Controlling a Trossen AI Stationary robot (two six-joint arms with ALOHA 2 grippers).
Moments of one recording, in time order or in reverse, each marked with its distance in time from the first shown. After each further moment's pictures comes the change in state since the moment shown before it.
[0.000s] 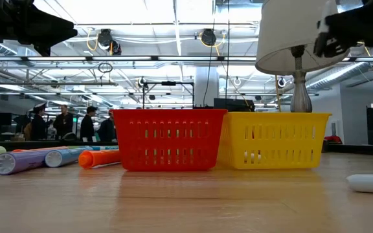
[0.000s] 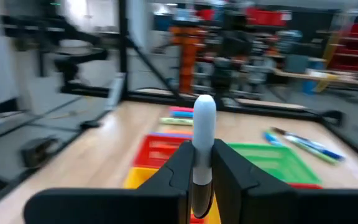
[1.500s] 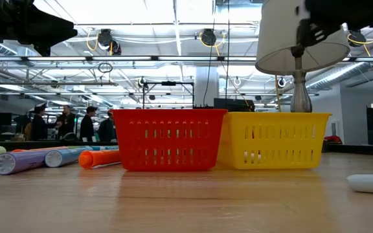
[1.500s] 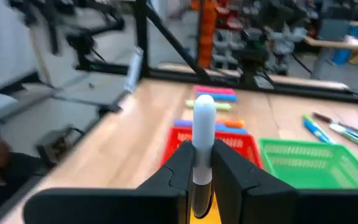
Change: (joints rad) left arm 0.000 0.000 0.000 0.000 0.000 0.000; right arm 0.018 0.576 0.201 0.227 -0.039 0.069
